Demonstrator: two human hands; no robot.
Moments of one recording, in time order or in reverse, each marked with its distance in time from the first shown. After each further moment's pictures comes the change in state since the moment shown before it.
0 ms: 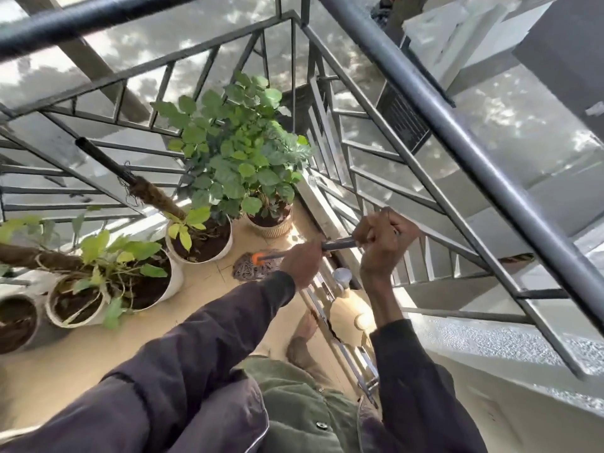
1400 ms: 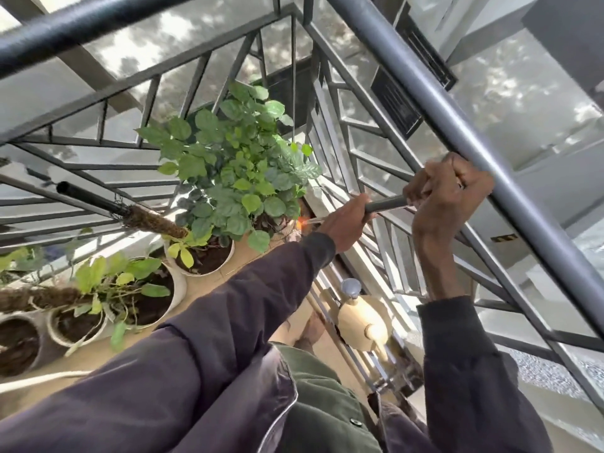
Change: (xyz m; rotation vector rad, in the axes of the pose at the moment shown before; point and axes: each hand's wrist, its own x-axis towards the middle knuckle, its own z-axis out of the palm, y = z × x) left_hand 0.156 0.014 -0.062 -0.308 -0.021 0.108; right_hand 0.138 -0.028 0.063 -0.176 0.044 -0.160
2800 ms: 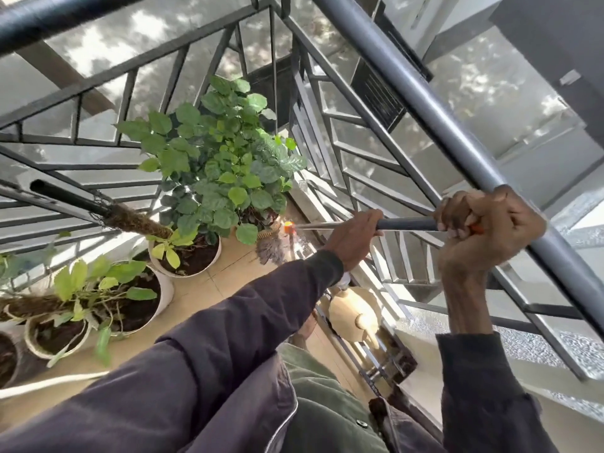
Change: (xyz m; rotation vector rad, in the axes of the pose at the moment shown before) left_hand -0.040 0.032 0.047 0.063 0.077 0.245; right_hand -0.036 -0.028 -0.066 0.340 -0.006 -0.078
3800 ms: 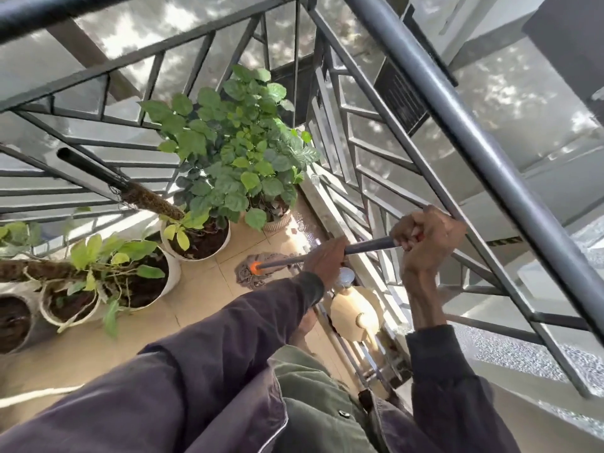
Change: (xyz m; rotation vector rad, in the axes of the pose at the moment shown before) left_hand -0.080 -0.029 0.017 0.065 -0.045 -0.396; right_hand -0.049 0.045 -0.010 -0.189 0.052 0.460
